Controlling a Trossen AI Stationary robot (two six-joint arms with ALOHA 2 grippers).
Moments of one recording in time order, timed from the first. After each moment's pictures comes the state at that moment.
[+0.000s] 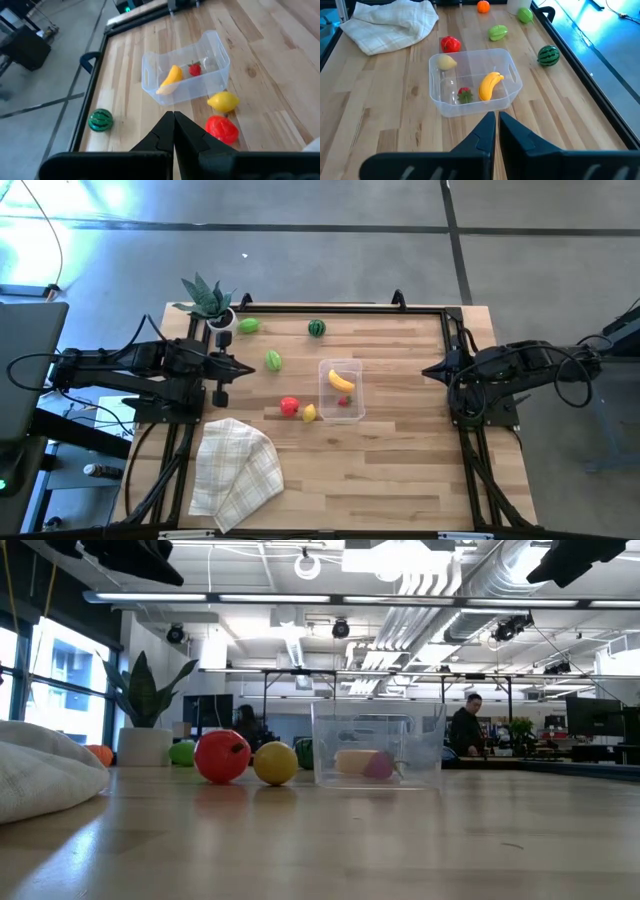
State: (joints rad) left arm 0.10 0.66 0.75 -0.60 -0.18 0.33; right arm 0.20 0.53 0.85 -0.91 0.34 0.16
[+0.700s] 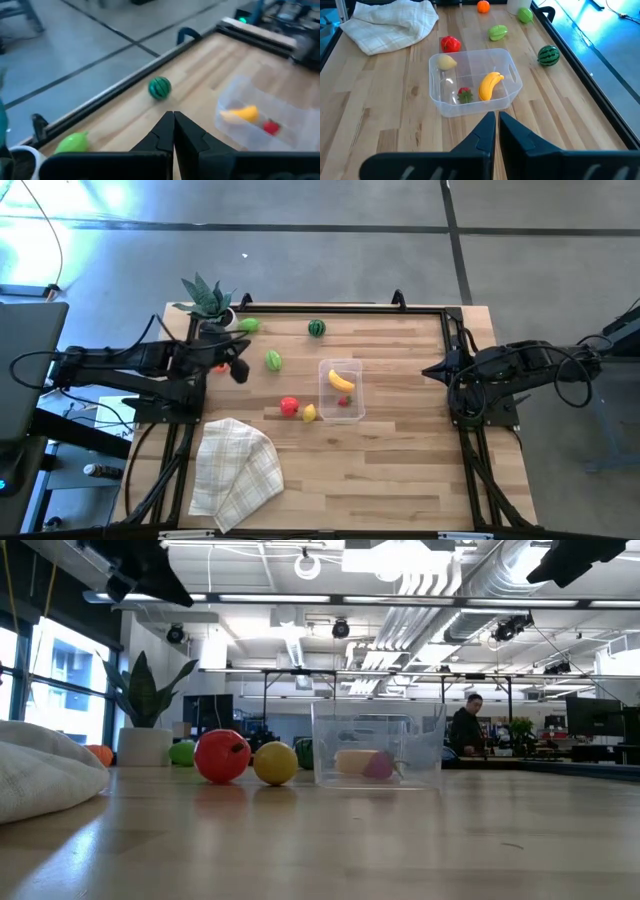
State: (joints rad) left arm 0.12 0.75 0.78 -0.60 -0.67 -0.41; right arm 0.20 0.53 0.85 -0.91 0.34 0.16
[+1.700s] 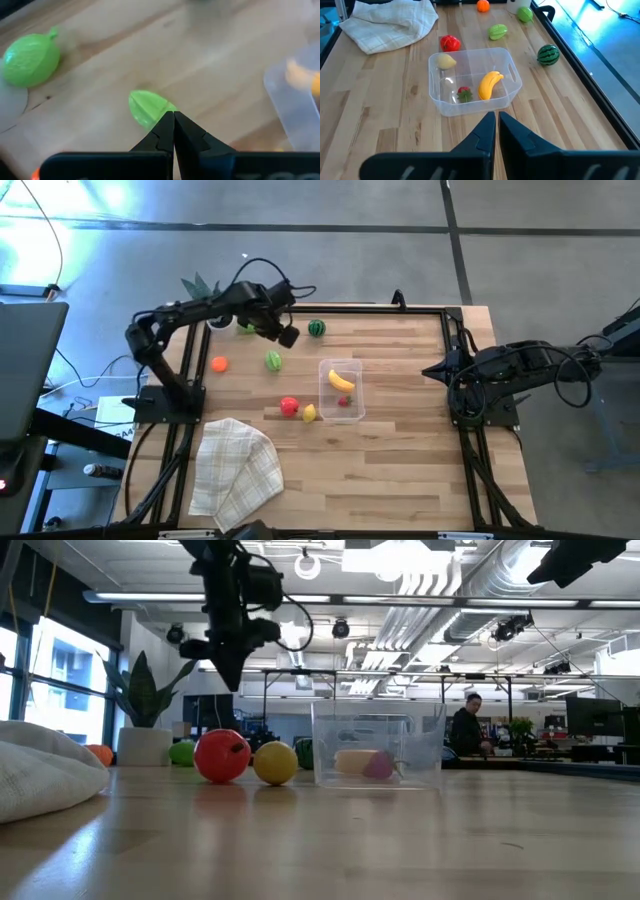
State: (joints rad) left arm 0.68 1.68 1.43 -1.11 -0.03 -0.53; right arm 0.20 0.53 0.85 -0.92 0.34 0.16
